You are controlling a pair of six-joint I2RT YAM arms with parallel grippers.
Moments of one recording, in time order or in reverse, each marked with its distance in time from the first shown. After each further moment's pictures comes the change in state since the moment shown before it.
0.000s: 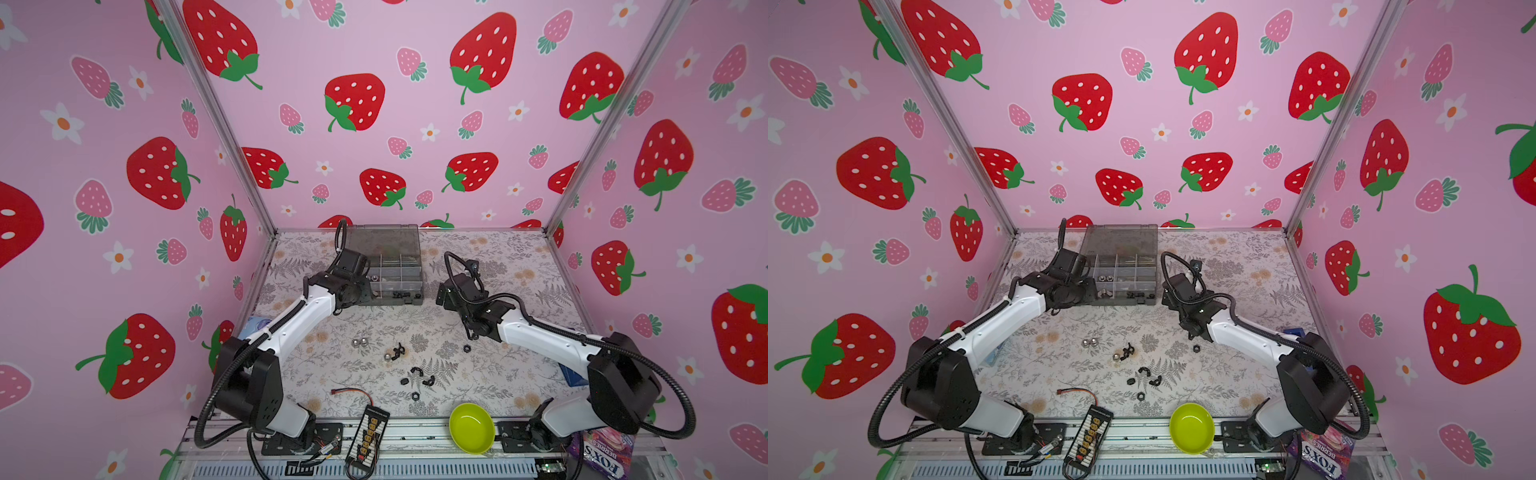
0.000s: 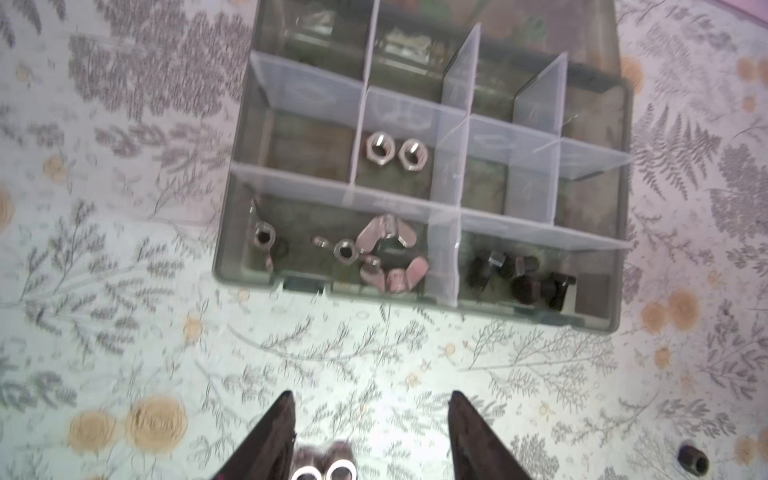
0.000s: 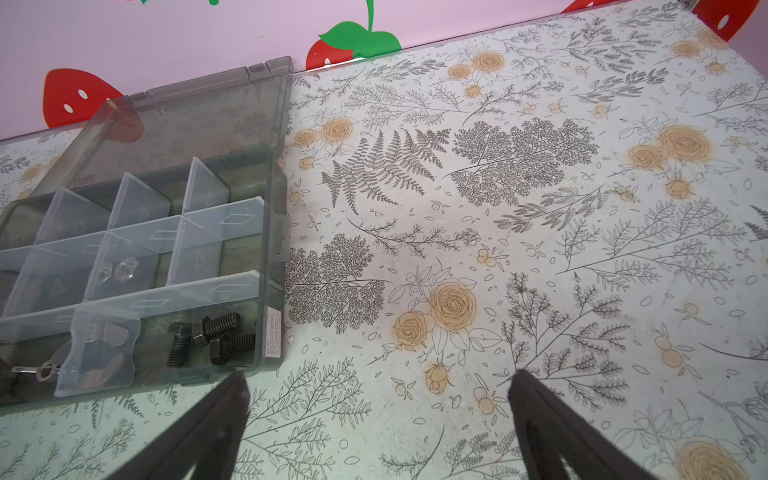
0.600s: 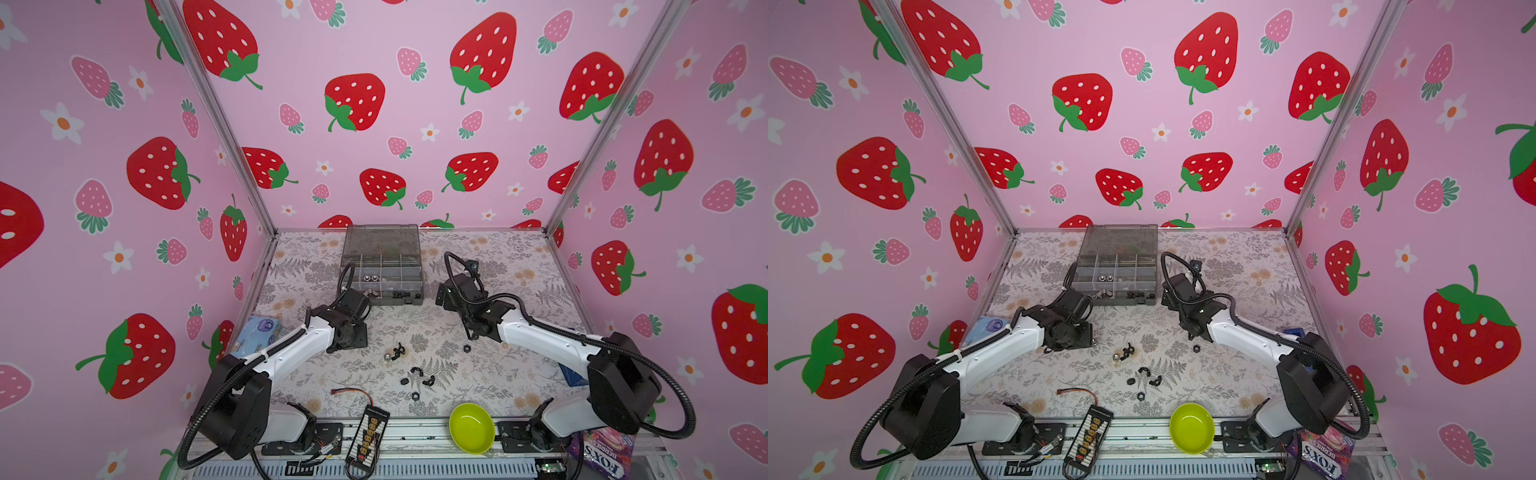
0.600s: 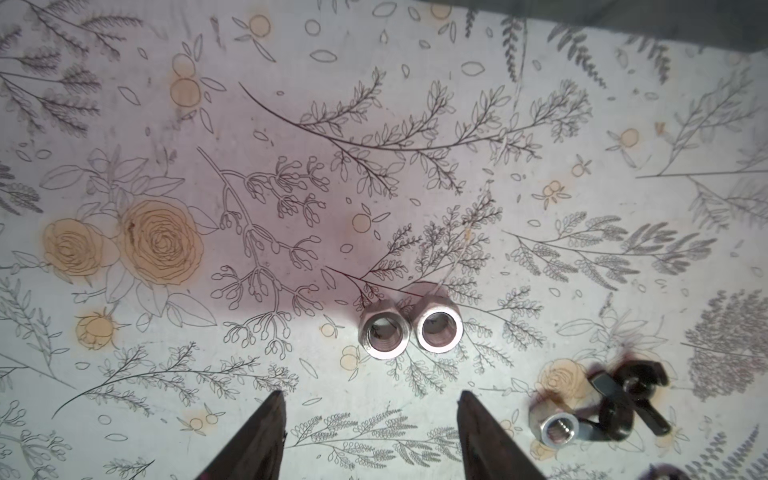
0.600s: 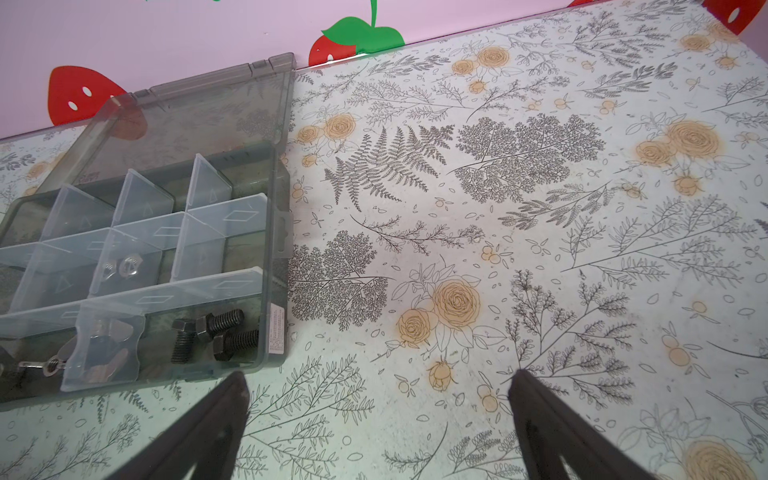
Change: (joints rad) left arm -0.098 -0.096 -0.312 -0.055 -0.002 -0.025; right arm 0.000 0.000 -0.001 0.000 -0.011 0.003
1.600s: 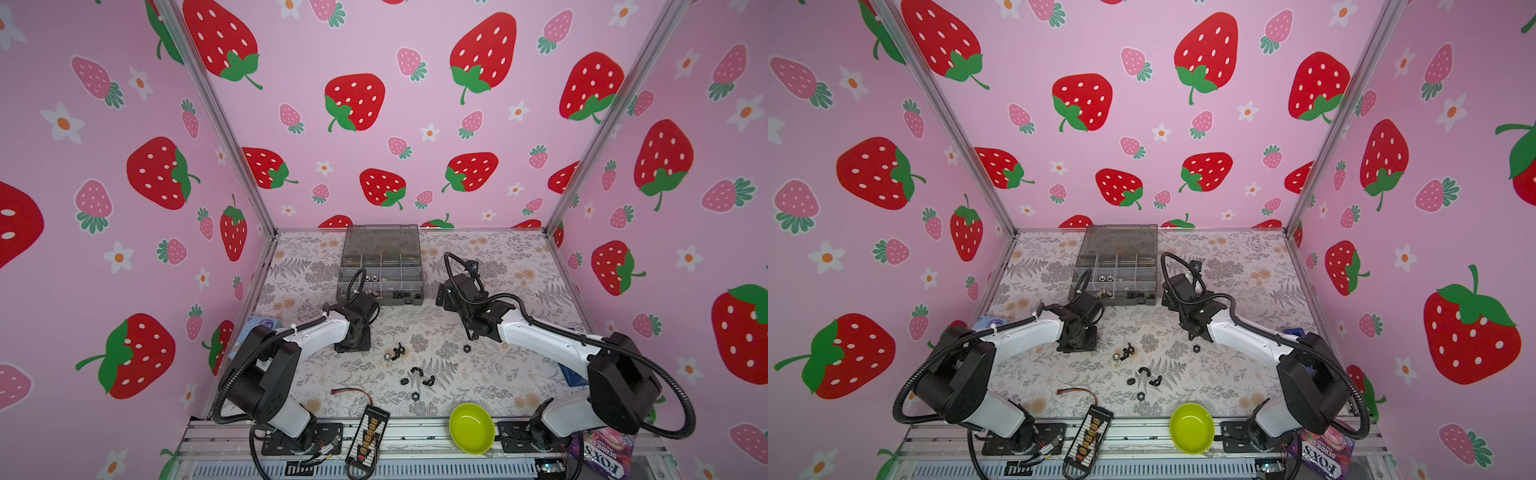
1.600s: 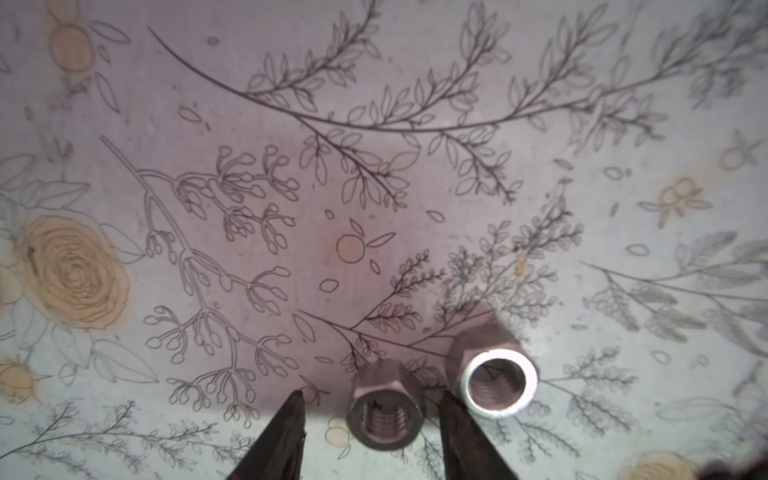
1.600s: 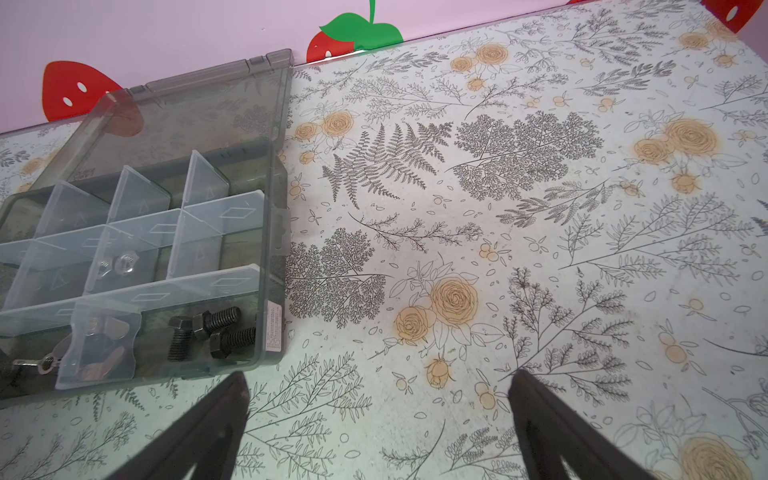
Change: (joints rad) left arm -0.018 0.190 0.004 0.081 -0.035 -0.010; right arm 0.000 0.000 0.000 -0.008 0.001 0.001
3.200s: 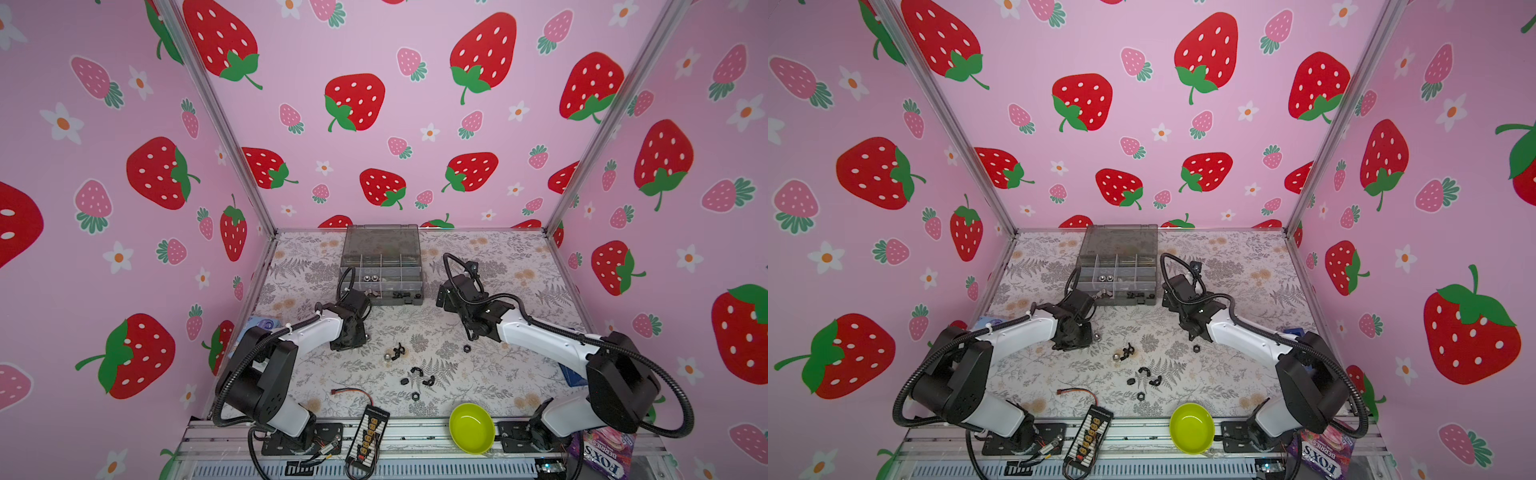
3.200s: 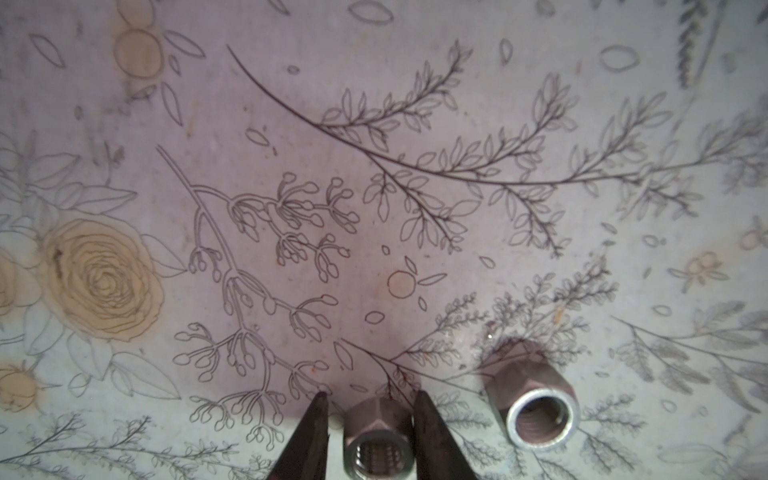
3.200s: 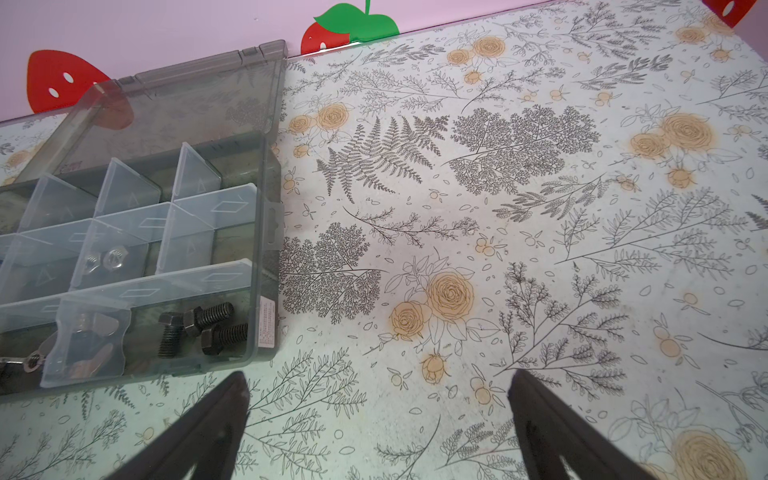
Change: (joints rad) left arm 0.075 -0.013 -0.021 0.033 0.040 -0.034; right arm 0.000 0.006 0.002 -0.014 0.002 0.003
